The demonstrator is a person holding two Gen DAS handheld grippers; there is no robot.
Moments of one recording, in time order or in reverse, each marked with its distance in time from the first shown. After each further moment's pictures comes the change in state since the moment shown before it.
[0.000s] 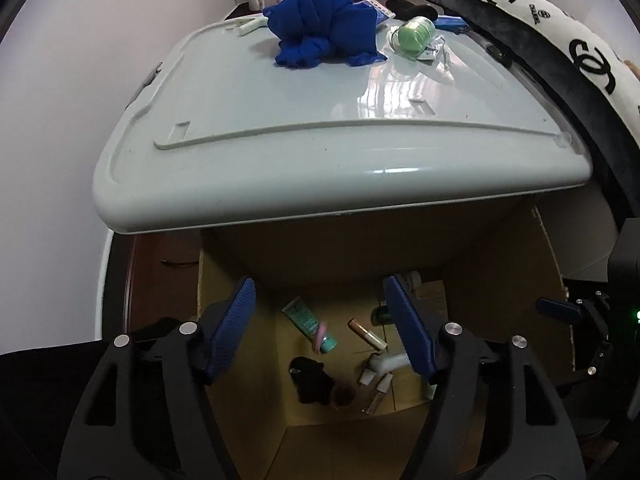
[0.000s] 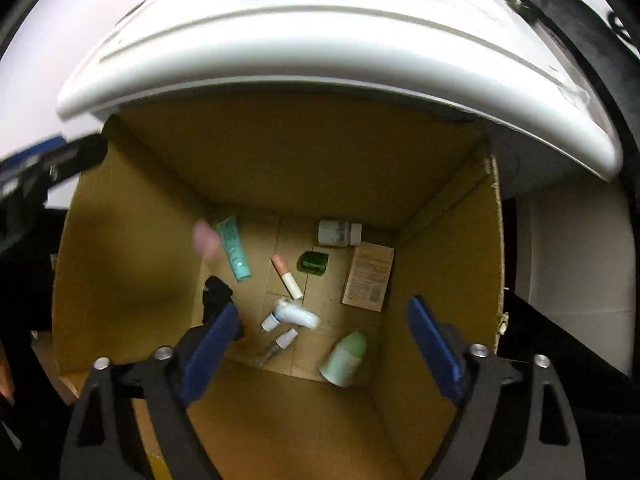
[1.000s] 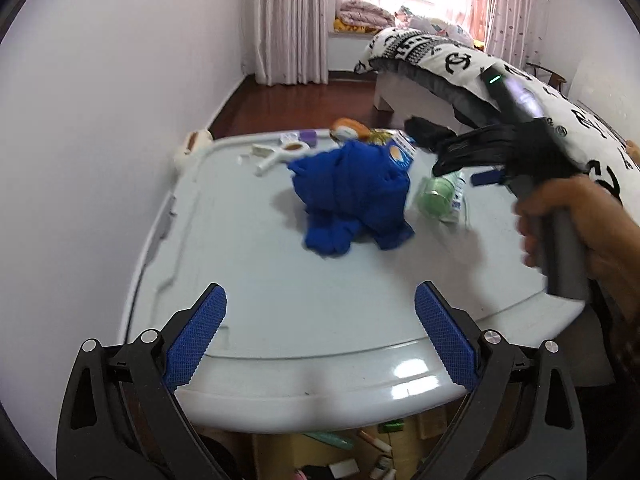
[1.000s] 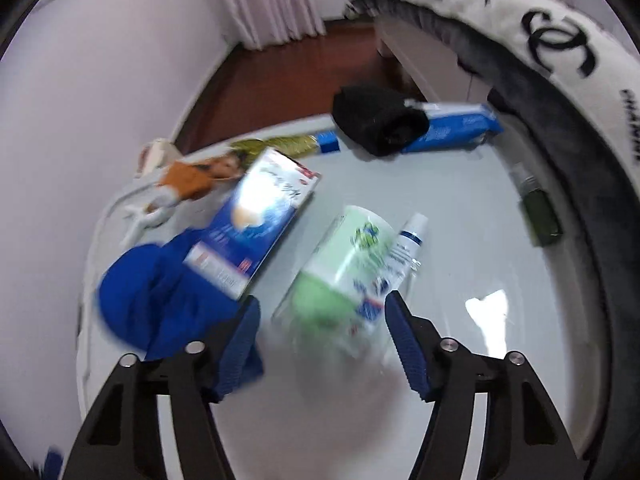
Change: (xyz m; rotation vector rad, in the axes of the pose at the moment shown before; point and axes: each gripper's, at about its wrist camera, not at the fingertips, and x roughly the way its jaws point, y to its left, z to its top) left arm -0.033 0.036 0.130 -0.017 -0.274 -0.007; right arm -0.012 -0.089 0.335 0.296 -0.201 0.044
